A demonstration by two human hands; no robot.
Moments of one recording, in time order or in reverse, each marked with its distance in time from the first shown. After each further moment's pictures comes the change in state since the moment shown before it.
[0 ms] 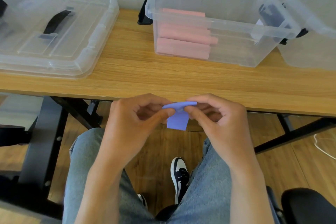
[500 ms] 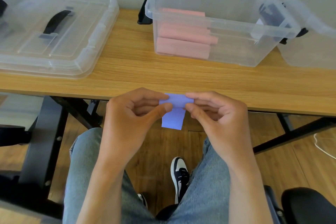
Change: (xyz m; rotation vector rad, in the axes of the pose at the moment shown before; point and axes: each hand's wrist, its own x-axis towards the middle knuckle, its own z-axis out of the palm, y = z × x) left_hand 0.001 0.004 0.004 -0.202 0.106 -0.006; right_hand 0.001 -0.004 0.004 0.153 0.041 0.033
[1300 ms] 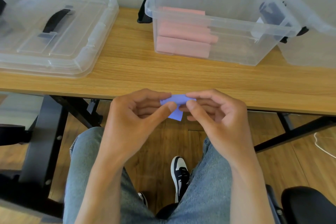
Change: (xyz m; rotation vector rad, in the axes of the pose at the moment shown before) left_hand -0.001 0.002 -0.001 0.015 -0.088 -0.007; right_hand -0.001 -0.001 -0.002 0.106 -0.049 0.059
